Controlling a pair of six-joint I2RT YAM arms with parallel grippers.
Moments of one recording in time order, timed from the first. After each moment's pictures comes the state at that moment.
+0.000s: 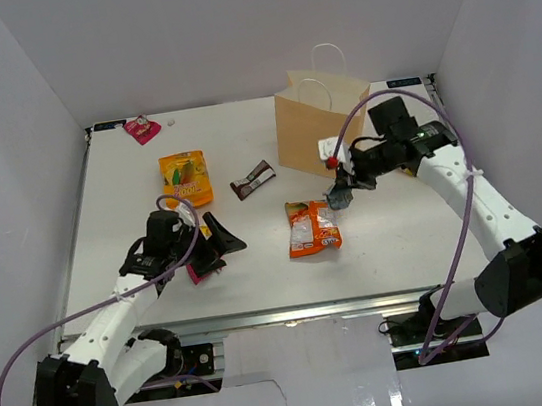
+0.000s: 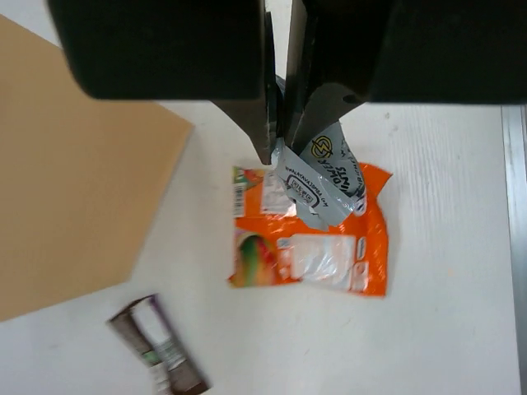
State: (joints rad) left arm -0.30 0.97 0.55 -0.35 0.46 -0.80; right arm 0.35 1.36 1.29 -0.98 -0.71 -1.16
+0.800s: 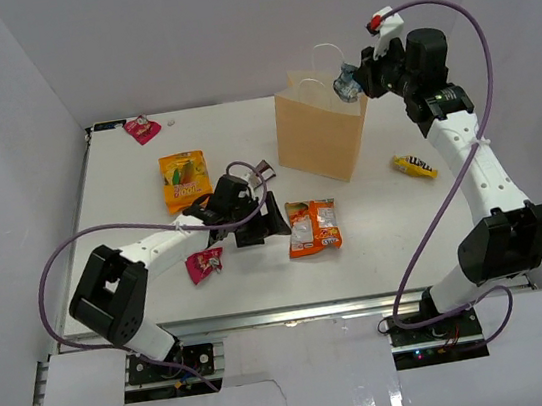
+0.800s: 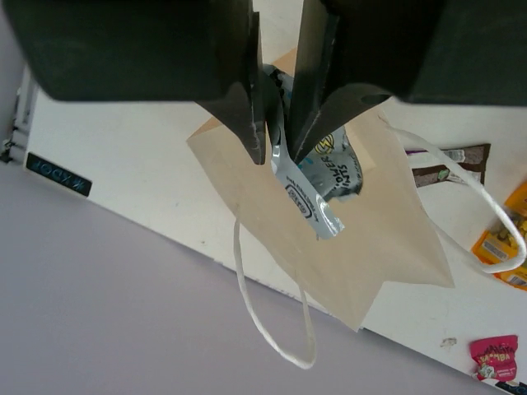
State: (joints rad) left arm -0.64 1.53 0.89 -0.24 0.29 -0.73; right arm 0.15 1.52 1.61 -0.30 -0.33 -0.16
